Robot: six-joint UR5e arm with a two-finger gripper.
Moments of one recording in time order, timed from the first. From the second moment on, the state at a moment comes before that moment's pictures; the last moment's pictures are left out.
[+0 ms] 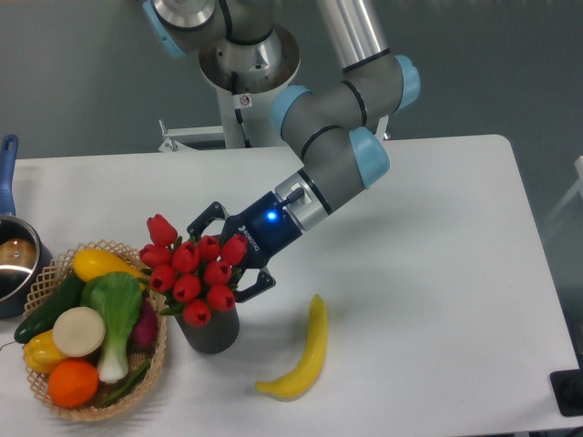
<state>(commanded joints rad) 2.53 -1.91 -1.88 -0.79 0.32 1.26</state>
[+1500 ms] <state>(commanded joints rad) 2.56 -1.53 -1.73 -0.89 1.36 1.26</state>
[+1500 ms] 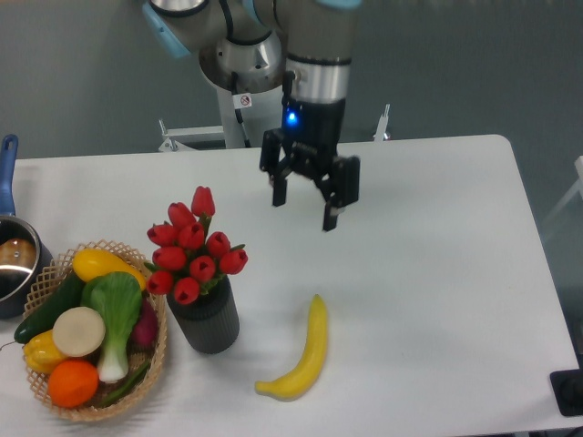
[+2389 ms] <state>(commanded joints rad) 2.74 -1.48 -1.60 -1.37 1.37 1.80</state>
